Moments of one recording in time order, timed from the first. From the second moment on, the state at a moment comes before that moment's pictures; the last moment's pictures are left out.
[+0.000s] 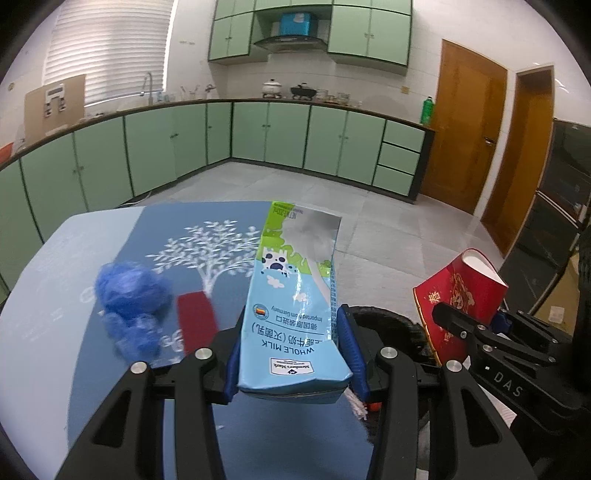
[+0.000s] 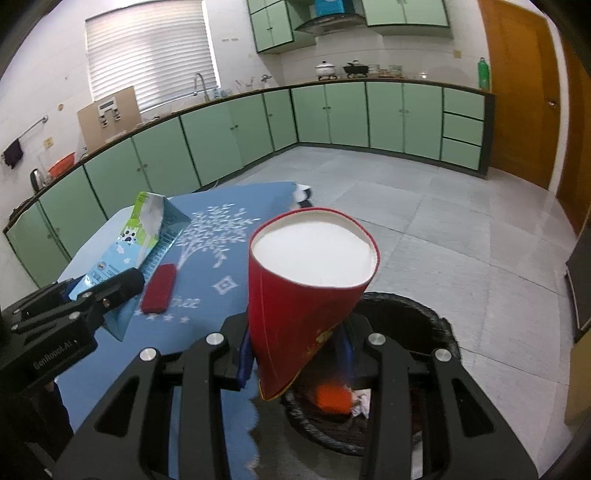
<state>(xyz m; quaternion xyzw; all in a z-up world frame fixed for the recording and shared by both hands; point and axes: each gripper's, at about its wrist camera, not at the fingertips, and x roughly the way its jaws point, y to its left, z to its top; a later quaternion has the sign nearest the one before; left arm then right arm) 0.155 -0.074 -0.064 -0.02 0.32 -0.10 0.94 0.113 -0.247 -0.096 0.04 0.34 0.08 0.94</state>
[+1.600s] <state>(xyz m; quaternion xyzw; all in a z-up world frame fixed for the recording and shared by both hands) 0.207 -0.167 -0.090 -0.01 0.35 -0.17 0.92 0.128 -0.335 -0.135 0.08 0.36 -0.03 0.93</state>
